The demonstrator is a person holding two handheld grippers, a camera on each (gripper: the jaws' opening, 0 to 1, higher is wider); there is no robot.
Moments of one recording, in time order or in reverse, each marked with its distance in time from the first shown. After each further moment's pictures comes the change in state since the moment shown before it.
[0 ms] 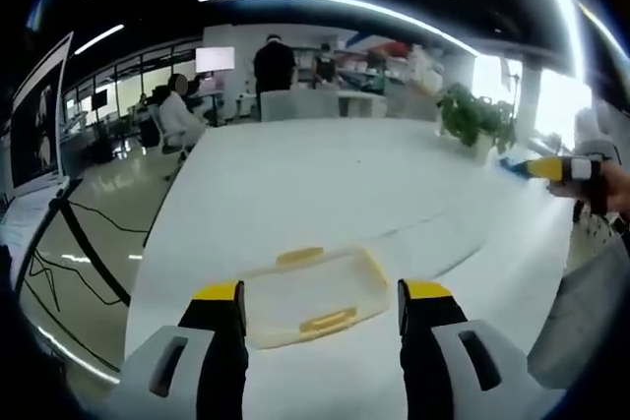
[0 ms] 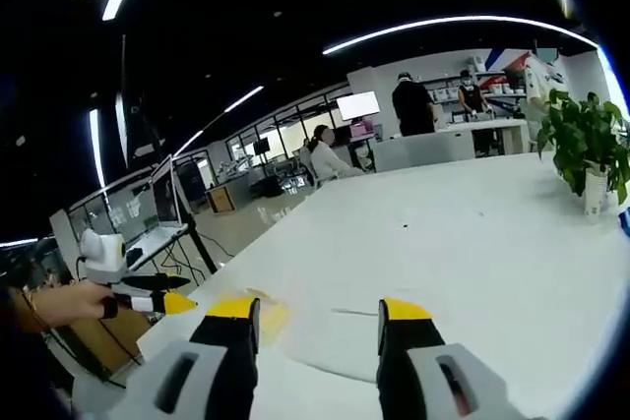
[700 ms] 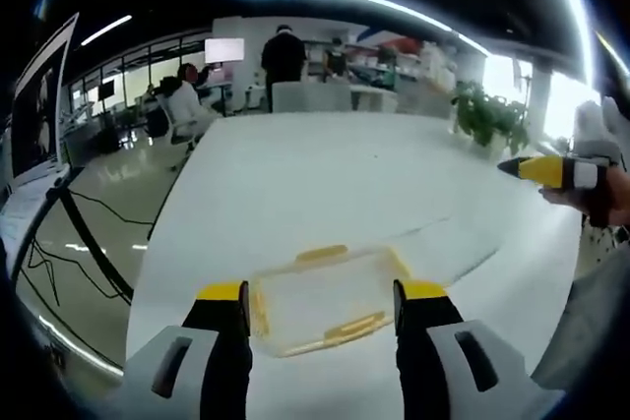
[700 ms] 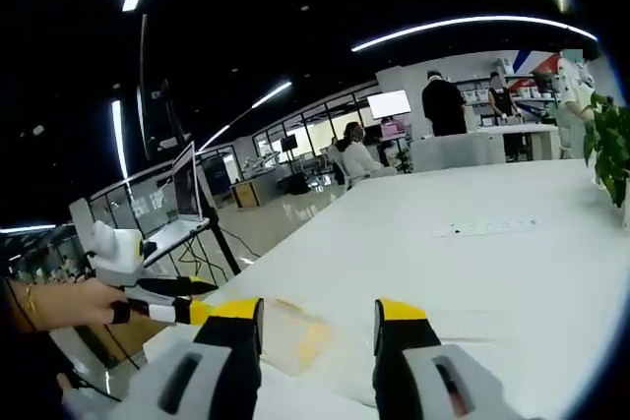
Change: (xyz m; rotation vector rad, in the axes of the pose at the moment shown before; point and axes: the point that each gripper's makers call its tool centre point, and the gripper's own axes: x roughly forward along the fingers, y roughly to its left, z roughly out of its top) left arm 0.017 0.019 -0.004 -0.031 0.026 0.031; right arm 0.069 0.055 -0.008 -0.044 0.011 0.122
